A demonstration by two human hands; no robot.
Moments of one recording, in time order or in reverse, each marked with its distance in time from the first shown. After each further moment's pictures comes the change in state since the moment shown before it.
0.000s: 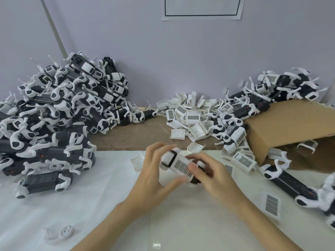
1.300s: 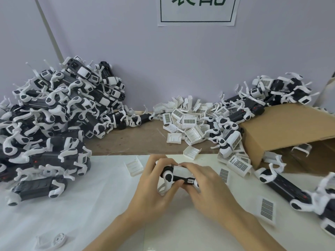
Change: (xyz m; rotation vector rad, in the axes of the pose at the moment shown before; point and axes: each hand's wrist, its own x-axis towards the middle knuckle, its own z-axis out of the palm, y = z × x) left_hand -0.002 0.016 0.011 -0.015 0.068 -0.011; right_hand -0.012 0.006 0.003 -0.765 -0.004 -0.278
